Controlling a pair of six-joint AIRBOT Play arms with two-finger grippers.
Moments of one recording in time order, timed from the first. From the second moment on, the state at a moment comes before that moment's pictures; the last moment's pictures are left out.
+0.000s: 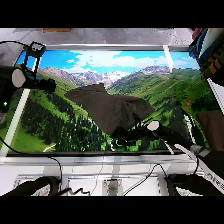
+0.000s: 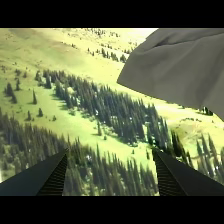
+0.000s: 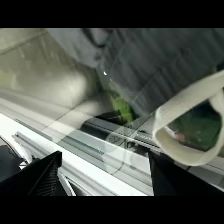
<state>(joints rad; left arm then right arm) -0.13 -1.21 1.43 1.76 -1.12 -1.37 0.50 -1.34 0.65 -0.42 0.79 1.56</state>
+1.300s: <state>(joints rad) -0.07 -1.25 1.41 1.73 -1.10 -1.37 0.38 -1.33 0.80 -0.67 0.78 1.58</state>
